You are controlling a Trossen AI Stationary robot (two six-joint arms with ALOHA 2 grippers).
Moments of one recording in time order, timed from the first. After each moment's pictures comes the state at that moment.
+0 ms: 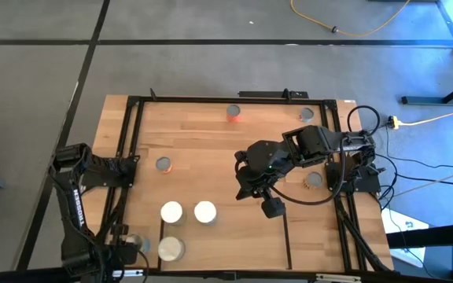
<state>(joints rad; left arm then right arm) -1.30 1.72 1.35 -1.06 -0.21 -1.33 0.29 1.90 2.36 -1.24 -0.23 -0.03</state>
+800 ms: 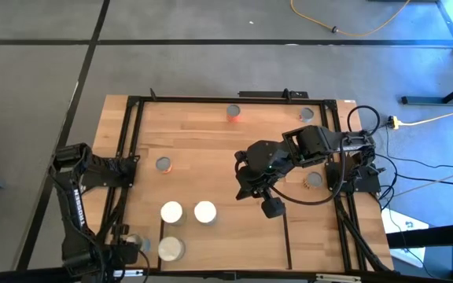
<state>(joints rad) -1.30 1.72 1.35 -1.06 -0.22 -1.33 0.29 1.90 2.36 -1.24 -0.23 -0.03</state>
